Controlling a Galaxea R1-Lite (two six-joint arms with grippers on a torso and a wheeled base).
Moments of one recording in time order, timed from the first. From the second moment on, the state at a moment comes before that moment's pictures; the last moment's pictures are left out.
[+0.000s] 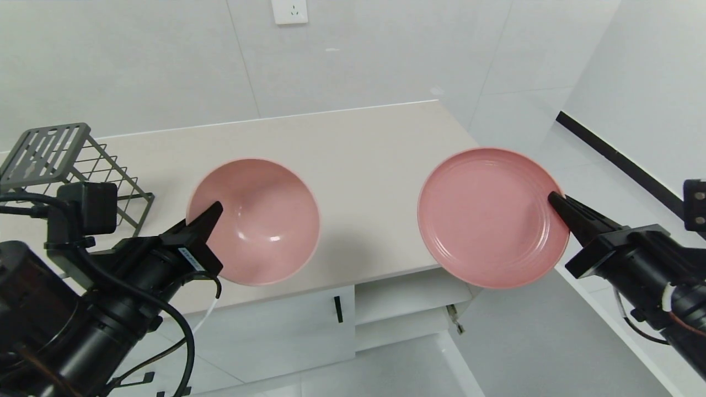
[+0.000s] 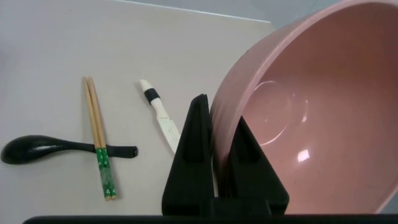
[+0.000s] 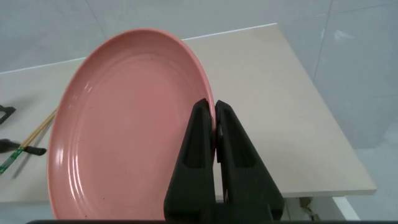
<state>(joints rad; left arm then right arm) -0.60 1.48 -0.22 -1.39 0.38 -0.20 0.48 1.54 -0.15 -1.57 -0.18 0.10</state>
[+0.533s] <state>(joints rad) -0.61 1.50 -0.20 -1.44 0.38 -0.19 0.49 1.52 -0.14 -1.57 -0.18 0.10</state>
